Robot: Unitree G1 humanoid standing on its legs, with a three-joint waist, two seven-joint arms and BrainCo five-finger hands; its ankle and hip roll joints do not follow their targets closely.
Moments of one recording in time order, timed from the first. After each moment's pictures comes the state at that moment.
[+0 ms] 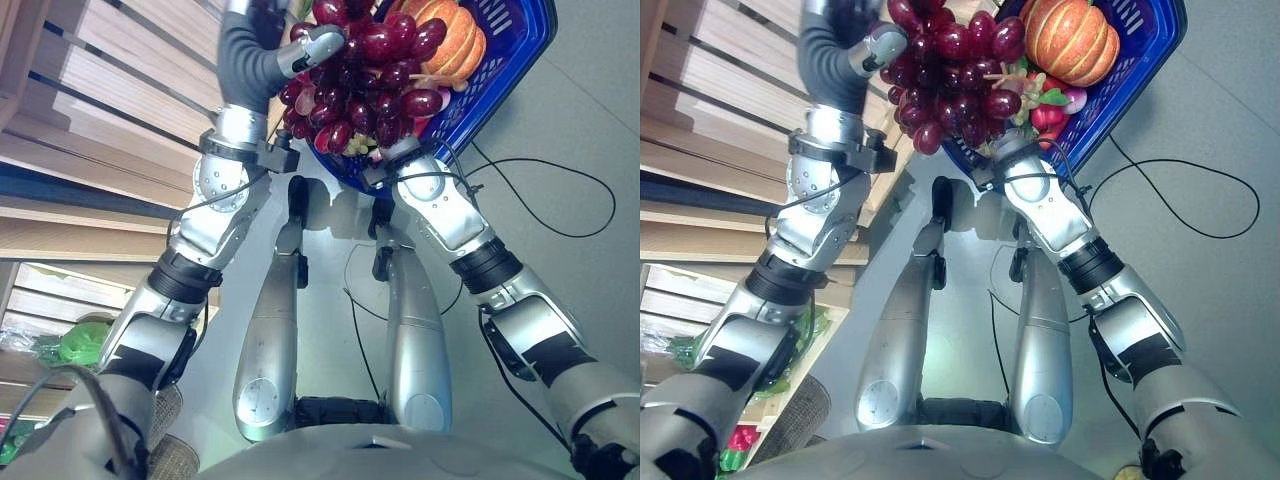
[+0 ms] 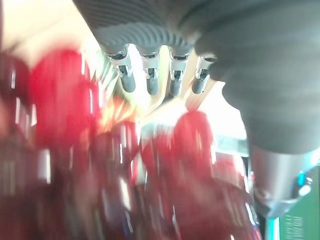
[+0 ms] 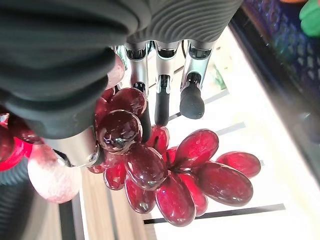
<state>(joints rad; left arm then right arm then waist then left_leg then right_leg) -0.74 0.43 -0.34 -0.06 -0.31 -0.40 0.40 -0.83 -0.37 0.51 0.20 0.29 -0.15 -0.14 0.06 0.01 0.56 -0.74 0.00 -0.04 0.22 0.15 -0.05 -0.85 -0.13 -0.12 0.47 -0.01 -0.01</state>
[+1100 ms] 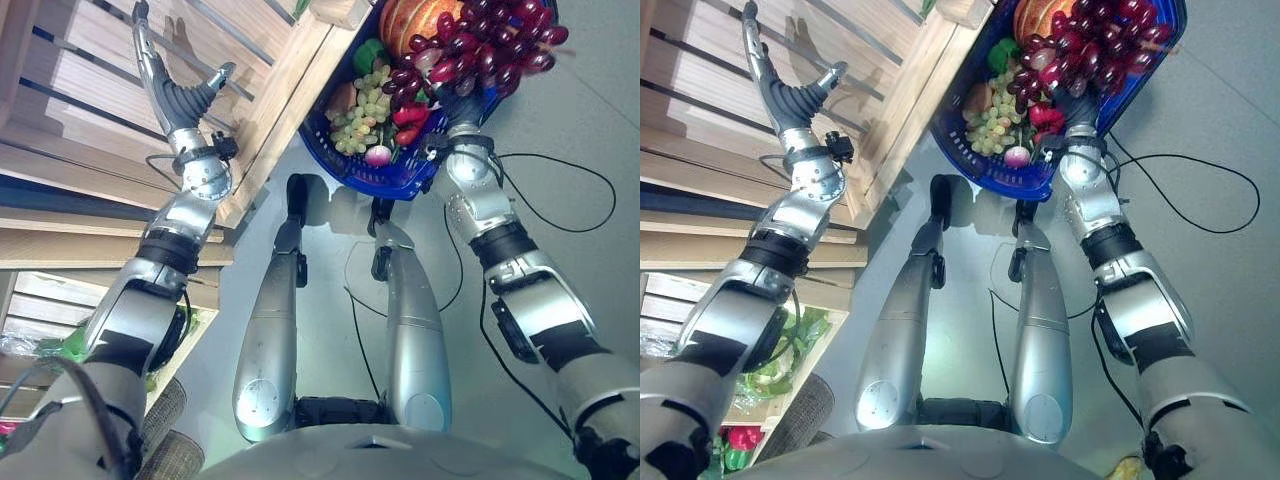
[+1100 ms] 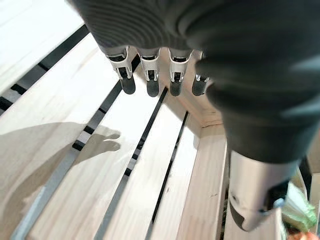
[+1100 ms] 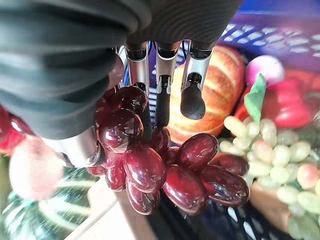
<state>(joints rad) -0.88 0.49 -0.38 0.72 -0.06 -0.35 0.87 -0.99 -0.42 0.37 0.82 0.56 -0.23 -0.39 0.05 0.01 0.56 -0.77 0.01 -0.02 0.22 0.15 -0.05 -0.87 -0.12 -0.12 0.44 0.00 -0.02</state>
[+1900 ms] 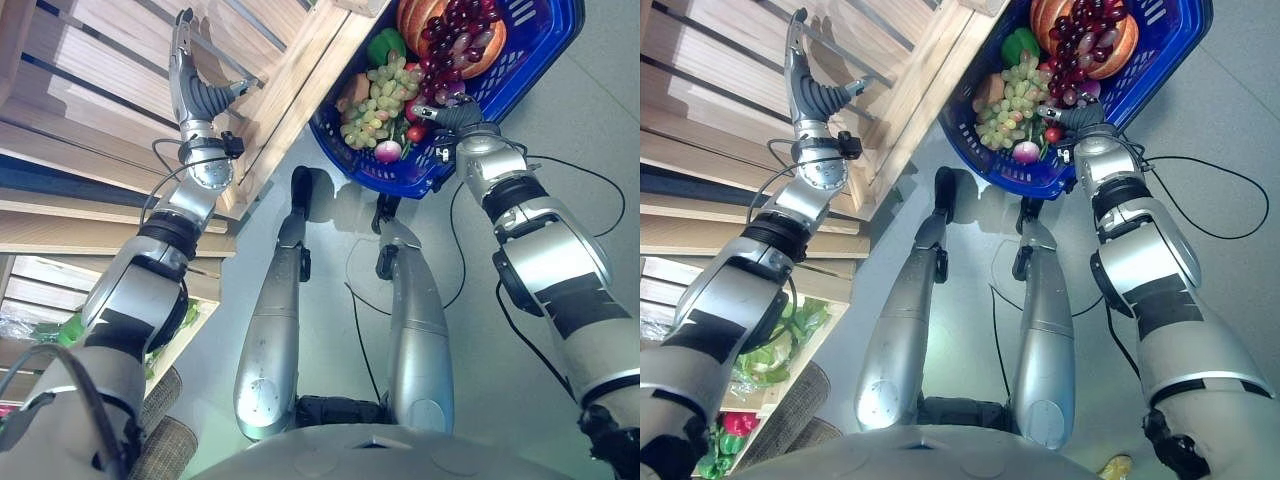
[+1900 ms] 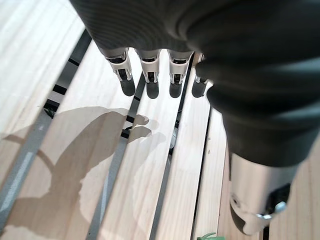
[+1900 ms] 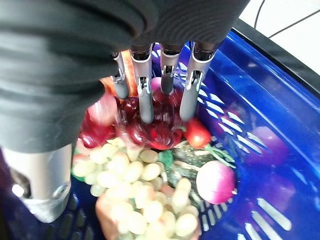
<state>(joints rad) -0.97 0.49 -0.48 0.88 -0.09 -0.35 0.72 -1.22 -0.43 0.49 1.26 0.45 0.16 -0.20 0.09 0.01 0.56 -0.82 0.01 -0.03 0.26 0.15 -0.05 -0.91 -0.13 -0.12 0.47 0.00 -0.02</state>
